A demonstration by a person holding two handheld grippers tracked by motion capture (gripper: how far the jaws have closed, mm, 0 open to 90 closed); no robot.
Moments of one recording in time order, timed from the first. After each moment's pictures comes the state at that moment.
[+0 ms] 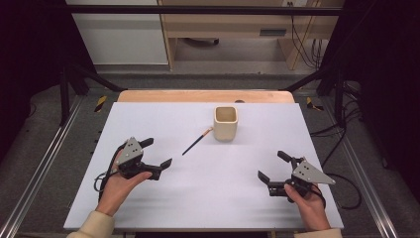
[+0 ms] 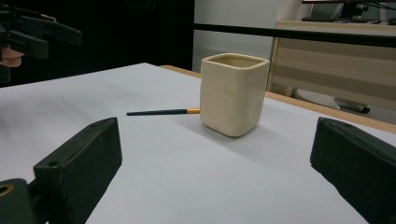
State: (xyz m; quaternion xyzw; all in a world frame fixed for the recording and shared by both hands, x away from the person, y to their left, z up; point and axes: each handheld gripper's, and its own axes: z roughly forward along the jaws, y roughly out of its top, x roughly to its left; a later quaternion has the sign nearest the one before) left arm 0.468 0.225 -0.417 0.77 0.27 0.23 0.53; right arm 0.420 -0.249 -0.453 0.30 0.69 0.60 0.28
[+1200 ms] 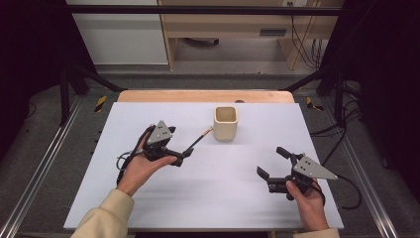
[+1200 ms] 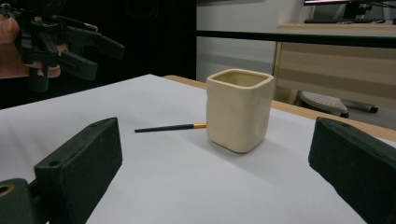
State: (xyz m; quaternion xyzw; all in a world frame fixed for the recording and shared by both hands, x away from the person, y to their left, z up) left arm 0.506 0.163 -0.390 0.82 0.25 0.21 0.48; right arm 0.421 -0.243 -0.431 0.31 0.68 0.61 0.26
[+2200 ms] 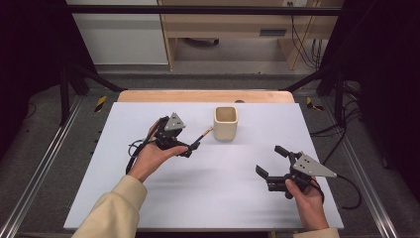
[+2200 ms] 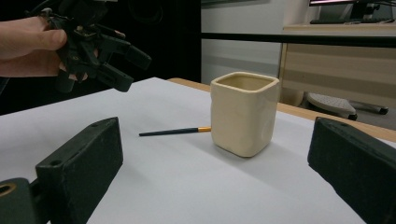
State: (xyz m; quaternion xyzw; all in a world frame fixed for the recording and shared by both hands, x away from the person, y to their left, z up) left arm 0.538 0.138 -0.390 0.85 0.27 0.20 0.42; right arm 0.425 -0.241 -0.431 0.30 0.68 0.62 0.25
